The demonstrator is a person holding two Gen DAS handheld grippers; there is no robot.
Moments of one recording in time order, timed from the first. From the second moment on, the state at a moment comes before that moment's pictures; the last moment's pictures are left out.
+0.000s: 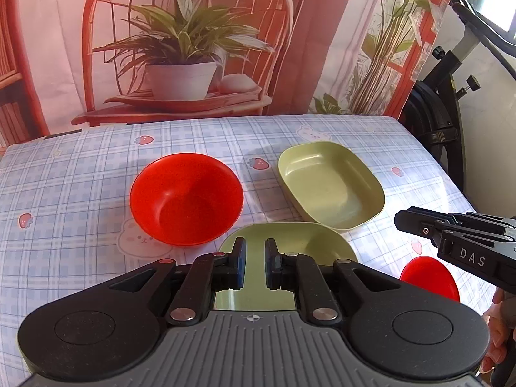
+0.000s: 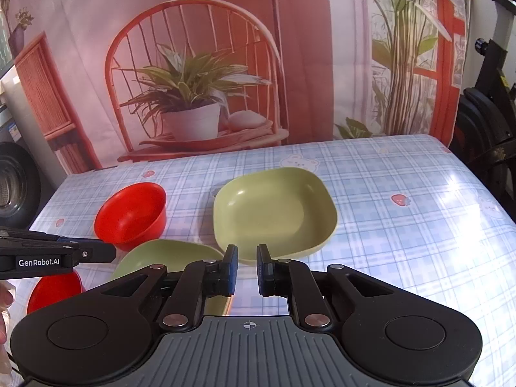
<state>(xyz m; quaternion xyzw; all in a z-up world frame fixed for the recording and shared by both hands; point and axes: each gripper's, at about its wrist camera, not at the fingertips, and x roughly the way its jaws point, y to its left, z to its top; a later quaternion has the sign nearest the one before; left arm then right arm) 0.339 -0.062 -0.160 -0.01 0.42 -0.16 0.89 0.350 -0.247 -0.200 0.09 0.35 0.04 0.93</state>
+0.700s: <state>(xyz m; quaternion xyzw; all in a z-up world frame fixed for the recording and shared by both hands) 0.432 -0.145 -0.211 -0.01 0.46 -0.15 0.88 0.452 -0.321 -0.255 0.10 0.41 -0.01 0.91</state>
